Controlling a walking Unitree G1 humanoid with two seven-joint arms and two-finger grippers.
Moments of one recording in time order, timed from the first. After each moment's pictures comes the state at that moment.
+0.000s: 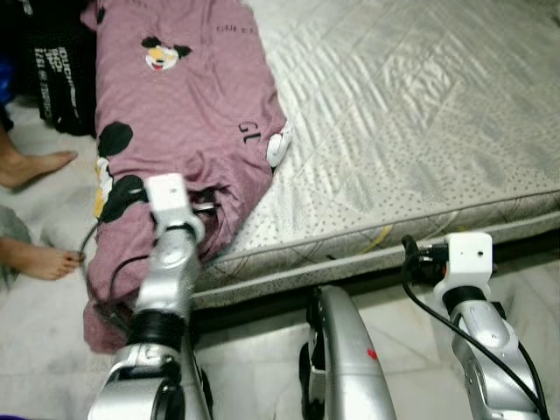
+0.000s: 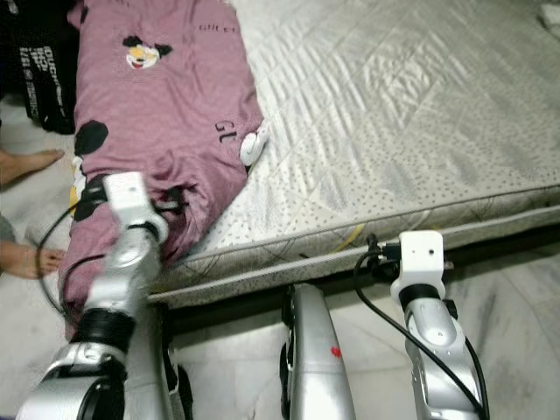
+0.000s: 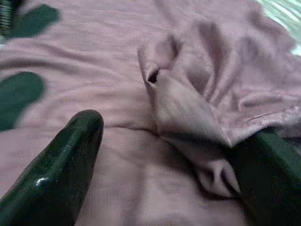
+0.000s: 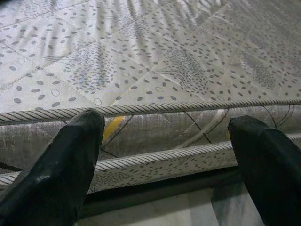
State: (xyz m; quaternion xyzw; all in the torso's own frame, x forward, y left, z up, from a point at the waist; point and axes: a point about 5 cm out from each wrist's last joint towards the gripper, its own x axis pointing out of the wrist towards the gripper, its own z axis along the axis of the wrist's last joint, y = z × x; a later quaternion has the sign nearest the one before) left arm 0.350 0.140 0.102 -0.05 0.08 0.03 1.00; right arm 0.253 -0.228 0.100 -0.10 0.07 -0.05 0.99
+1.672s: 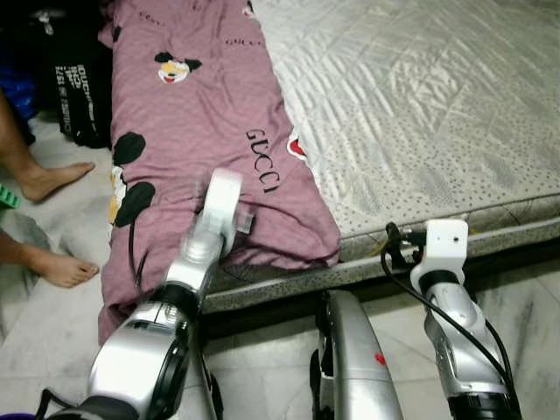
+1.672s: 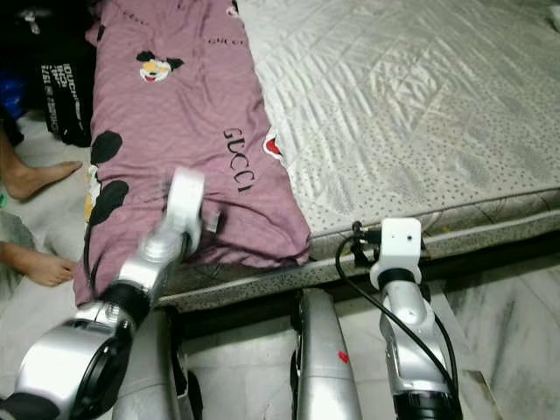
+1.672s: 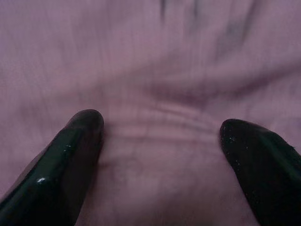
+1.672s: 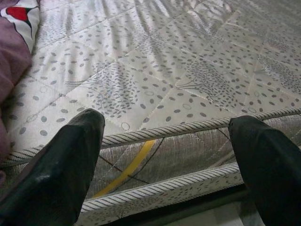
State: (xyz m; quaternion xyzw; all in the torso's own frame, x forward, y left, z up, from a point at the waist) left arm 0.355 0.119 0.064 0.11 0.19 -0.12 0.97; right arm 0.279 -0.207 0.097 -0.07 0.05 -0.06 0.99
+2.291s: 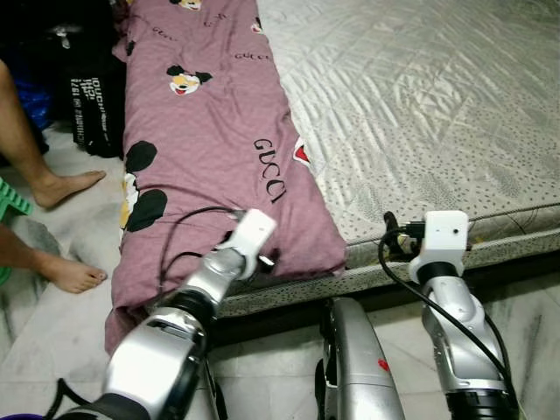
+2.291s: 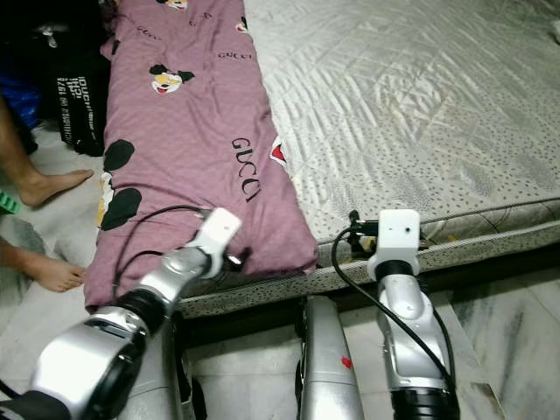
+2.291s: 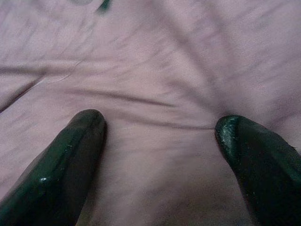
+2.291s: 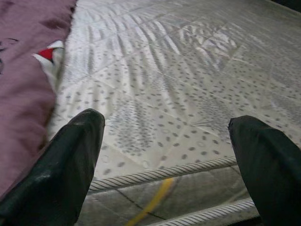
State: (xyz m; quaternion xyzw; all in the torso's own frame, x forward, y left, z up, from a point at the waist) left arm 0.340 0.065 0.054 0.19 0.21 -0.27 0.92; right arm 0.284 -0.194 0.111 -0.07 0.02 -0.05 1.00
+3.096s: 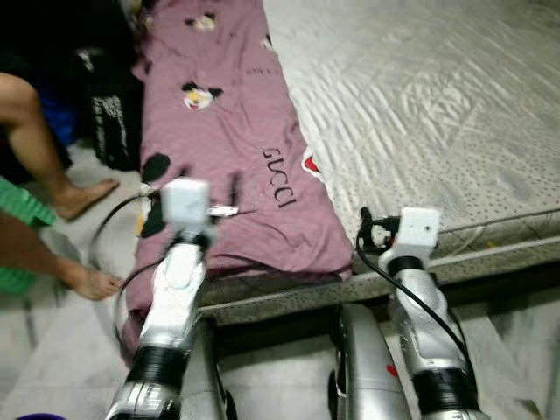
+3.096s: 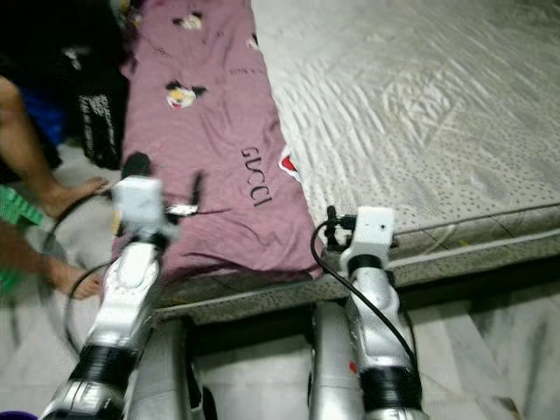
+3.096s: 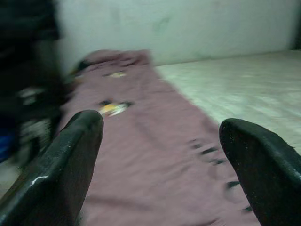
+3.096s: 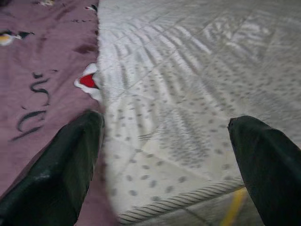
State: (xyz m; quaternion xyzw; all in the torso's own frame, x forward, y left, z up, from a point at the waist) left arm 0.312 0.139 0.122 0.00 -0.11 -0.01 0.99; right arm 0.305 -0.161 0.092 0.01 0.02 -0.04 1.00
